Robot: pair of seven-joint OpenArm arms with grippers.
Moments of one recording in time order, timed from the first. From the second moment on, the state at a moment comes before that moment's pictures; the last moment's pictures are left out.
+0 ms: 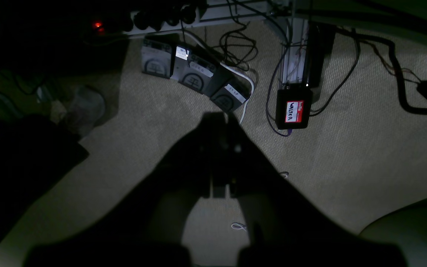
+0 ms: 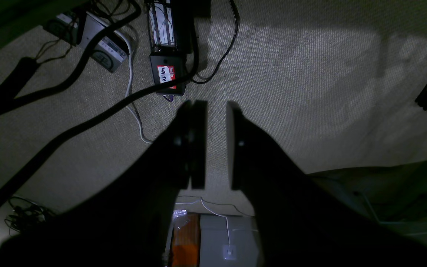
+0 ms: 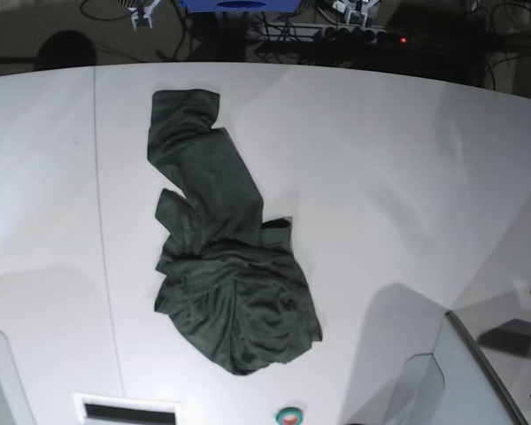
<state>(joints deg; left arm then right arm) 14.5 -7.0 9.5 14.1 -6.2 -1.6 -7.7 -11.0 0.4 1.1 10.4 -2.8 0.9 0.3</state>
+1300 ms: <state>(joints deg) 43.9 -16.8 9.2 57.2 -6.3 -1.2 -7.2 -48.3 0.7 1.5 72.3 -2.9 0.0 -18.8</state>
